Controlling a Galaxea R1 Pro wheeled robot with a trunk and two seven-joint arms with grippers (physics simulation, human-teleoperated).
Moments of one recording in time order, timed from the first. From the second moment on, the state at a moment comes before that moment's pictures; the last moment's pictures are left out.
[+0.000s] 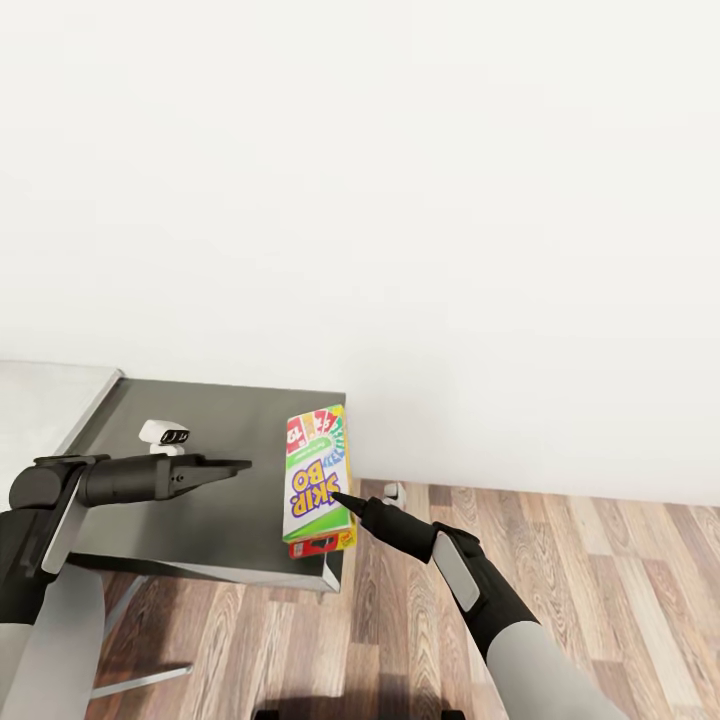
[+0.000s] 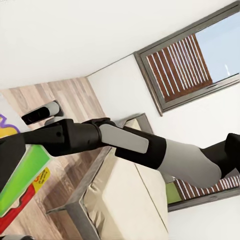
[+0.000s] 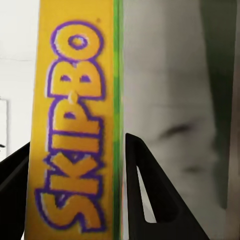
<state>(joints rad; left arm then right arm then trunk) -0.61 0.36 0.09 -1.38 0.25 1.04 -1.57 -0.64 0.16 0.05 -0.69 -0.56 0.51 0.79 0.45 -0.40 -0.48</state>
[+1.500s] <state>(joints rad) -0.61 0.36 0.09 -1.38 0.22 1.03 -1.57 -0.64 0.16 0.05 -0.69 -0.56 0.51 0.78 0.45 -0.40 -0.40</state>
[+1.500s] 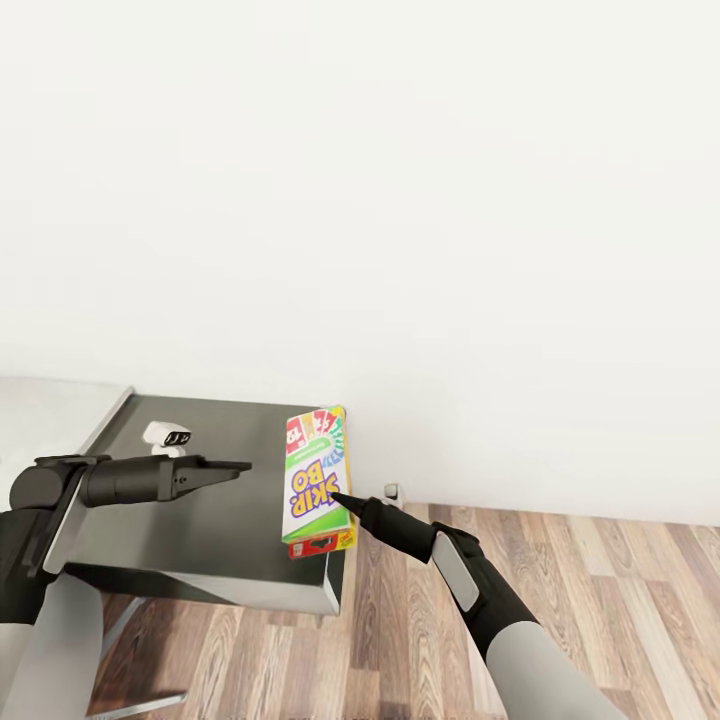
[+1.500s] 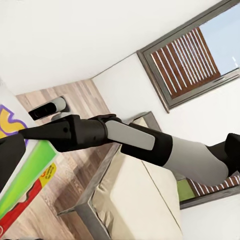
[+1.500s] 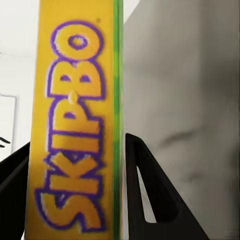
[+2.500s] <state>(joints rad) -0.61 0.36 0.09 -1.38 0.22 1.03 -1.57 -0.64 0.16 0.05 -0.69 -0.56 0.51 0.78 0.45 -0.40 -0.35</state>
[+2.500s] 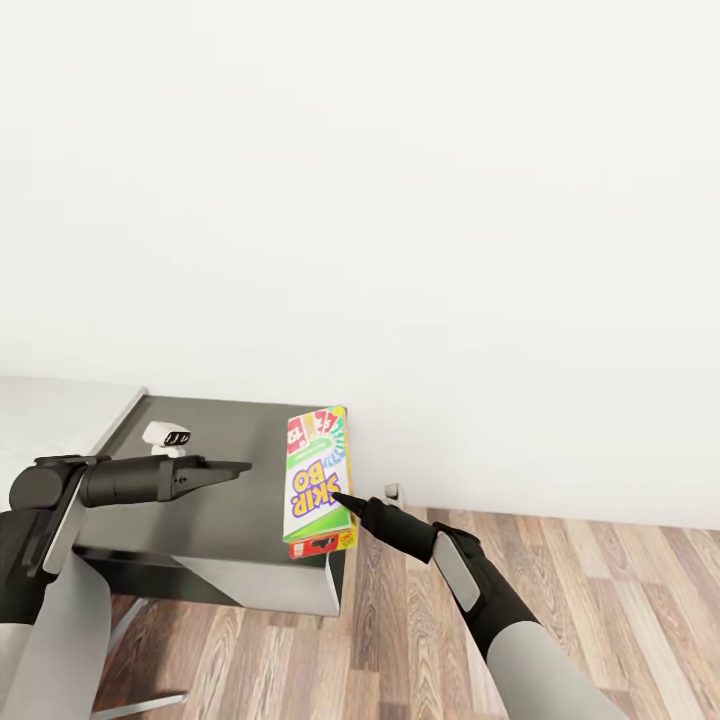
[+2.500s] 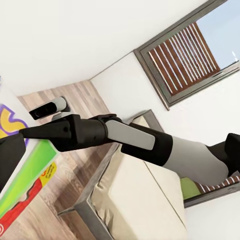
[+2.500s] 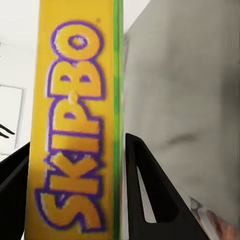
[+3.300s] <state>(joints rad) -0.61 0.36 0.10 -1.38 0.21 1.03 -1.57 -0.64 0.16 0.05 -0.69 -0.56 0.51 0.78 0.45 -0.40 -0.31</state>
